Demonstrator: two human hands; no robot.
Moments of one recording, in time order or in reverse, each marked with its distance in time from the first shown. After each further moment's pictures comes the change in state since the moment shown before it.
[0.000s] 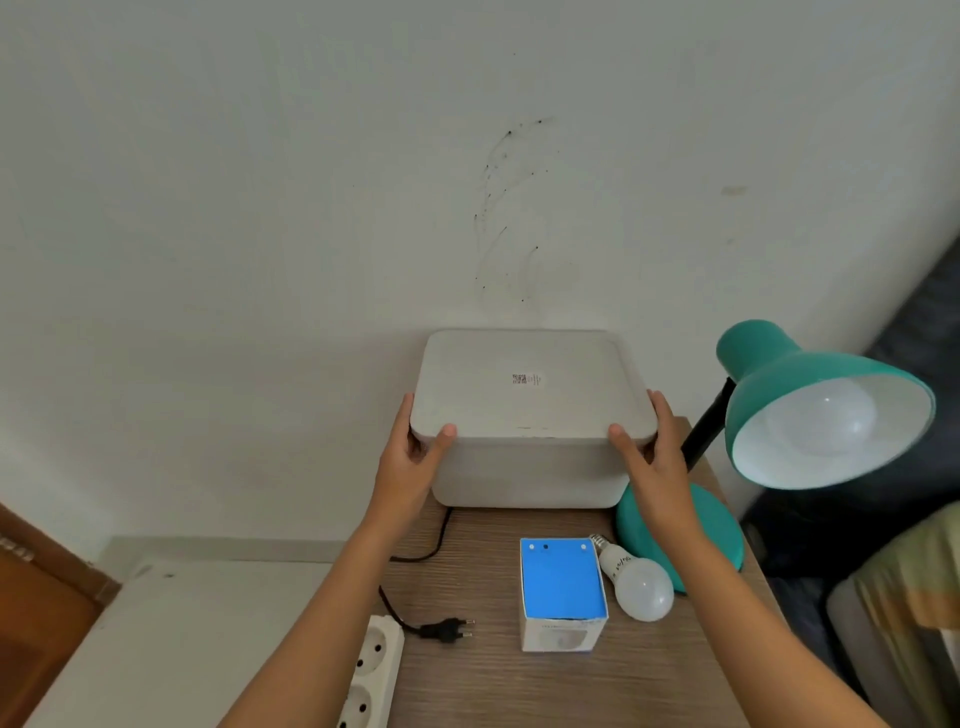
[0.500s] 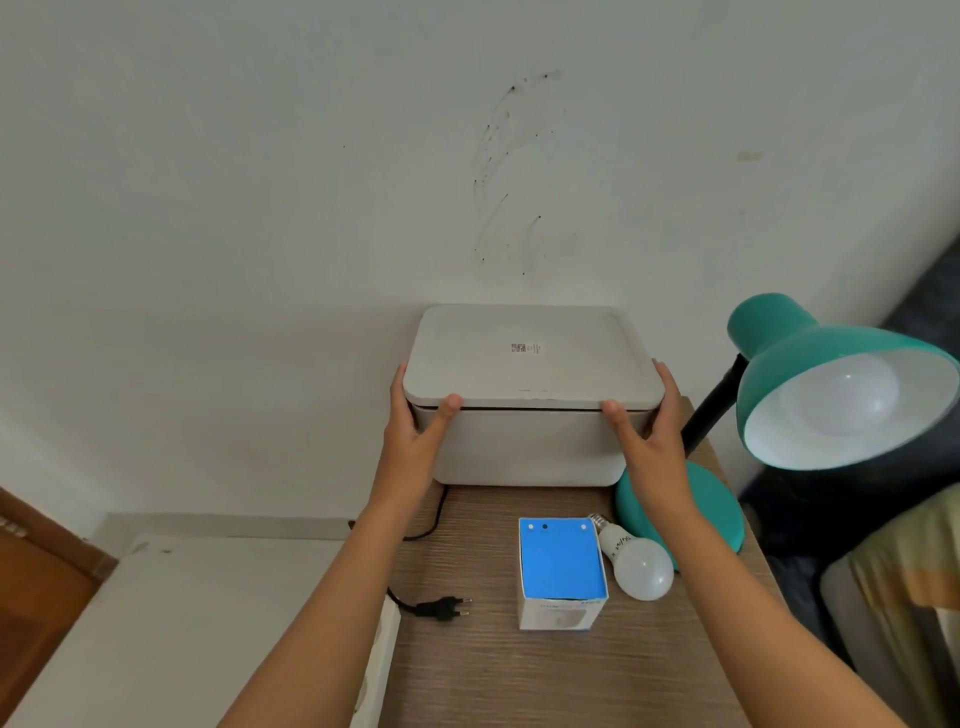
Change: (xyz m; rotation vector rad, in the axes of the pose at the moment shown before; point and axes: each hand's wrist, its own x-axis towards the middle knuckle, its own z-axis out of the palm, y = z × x) left_hand 0.004 -0.007 0.010 -0.028 0.055 0.070; right_hand 0.004 0.006 0.007 0.104 0.014 -0.069
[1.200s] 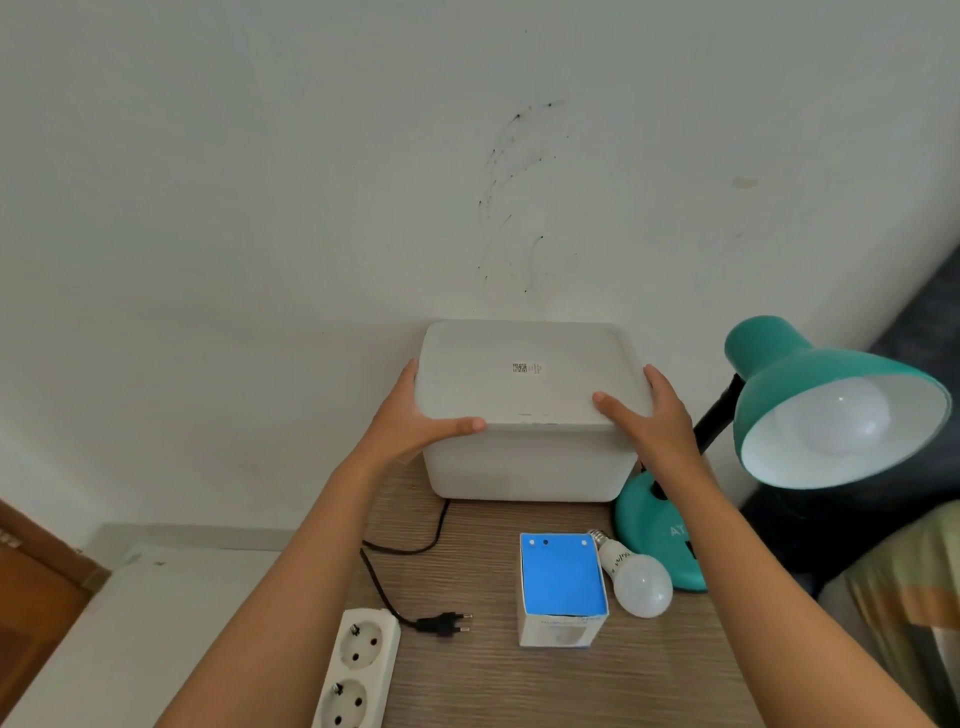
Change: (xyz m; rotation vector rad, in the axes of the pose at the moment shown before) left_hand 0.038 0.033 -0.019 0.202 -0.276 -0.081; right_hand 0.030 -0.030 -0.006 -0.288 -0.042 0.140
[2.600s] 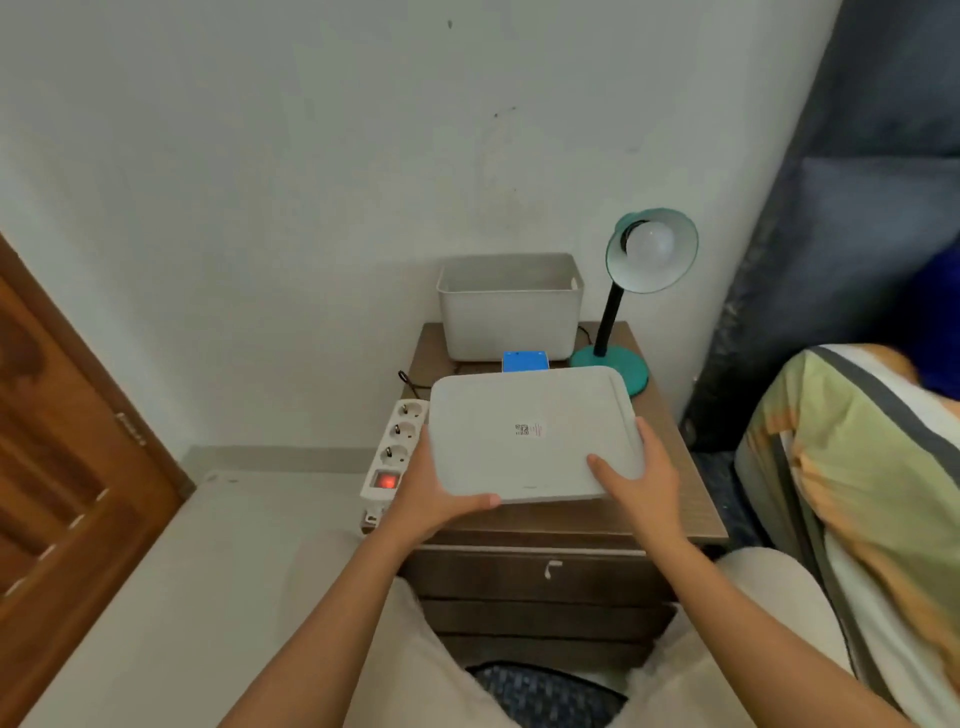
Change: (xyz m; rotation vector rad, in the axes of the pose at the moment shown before) left_hand -0.342 -0.024 0.077 0.098 0.047 0.107; right_hand -0.320 0.079 -0.059 -0.068 0.126 -0.016
